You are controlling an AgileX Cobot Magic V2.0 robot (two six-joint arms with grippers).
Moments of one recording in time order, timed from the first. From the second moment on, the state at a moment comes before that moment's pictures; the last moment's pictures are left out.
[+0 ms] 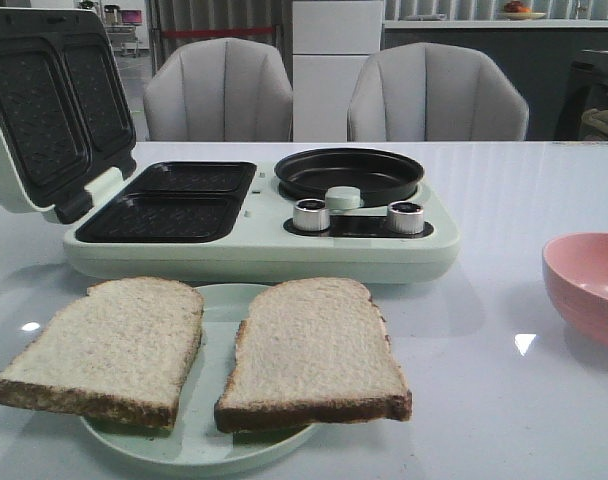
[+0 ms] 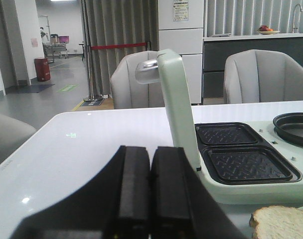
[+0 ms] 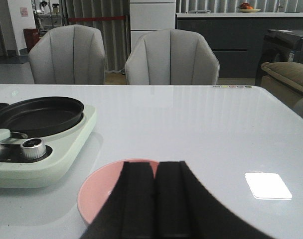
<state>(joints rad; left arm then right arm) -0.07 0.00 0.00 0.04 0.00 -0.02 -0.04 -0.01 0.03 0.09 0.04 -0.07</state>
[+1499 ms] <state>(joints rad) -0.07 0.13 -0.51 0.00 0.29 -0.02 -0.04 0.15 -0.54 0.10 0.41 -0.07</state>
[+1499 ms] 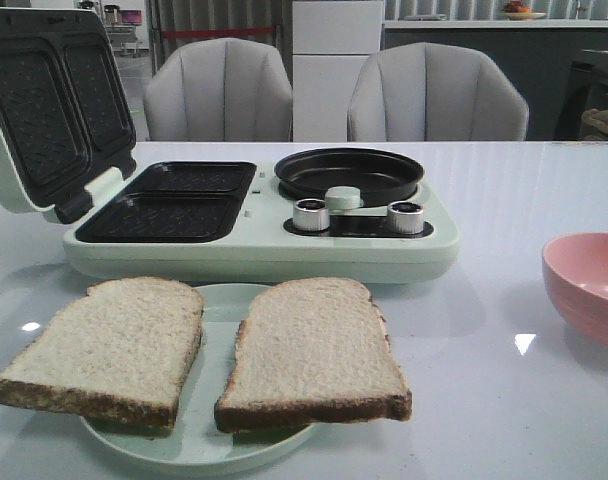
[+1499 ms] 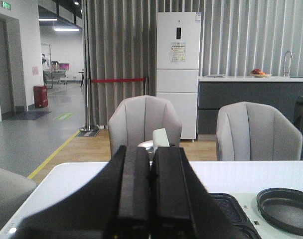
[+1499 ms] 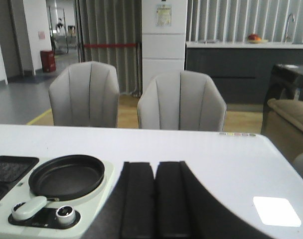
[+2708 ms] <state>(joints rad) -0.11 0.69 -0.62 0.01 0.56 0.00 -0.04 0.64 -0.58 0.10 0.65 -0.07</state>
